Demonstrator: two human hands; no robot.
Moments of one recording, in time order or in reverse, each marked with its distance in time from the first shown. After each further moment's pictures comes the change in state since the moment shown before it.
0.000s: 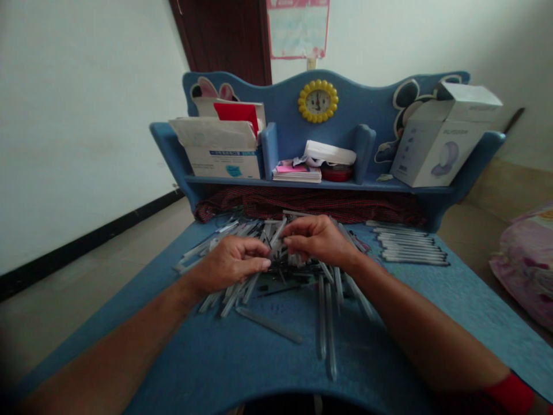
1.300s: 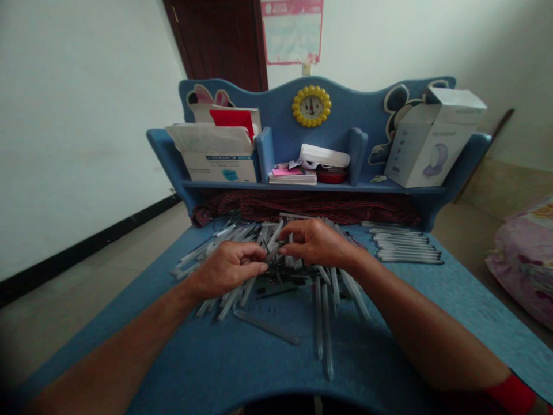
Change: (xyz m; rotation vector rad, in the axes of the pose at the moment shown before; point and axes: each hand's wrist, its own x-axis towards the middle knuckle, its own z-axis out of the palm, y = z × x) left_hand 0.001 0.000 -0.002 0.336 0.031 0.187; right_hand -0.003 -0.018 -0.004 -0.425 -0.166 0.026
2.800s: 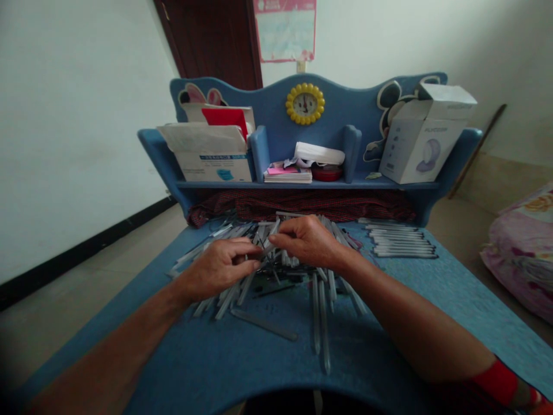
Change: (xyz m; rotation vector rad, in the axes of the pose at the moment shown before) left_hand -0.004 0.011 -0.007 0.213 0.041 0.130; right_hand 0.000 -0.010 0.007 -0.120 0.174 -0.112
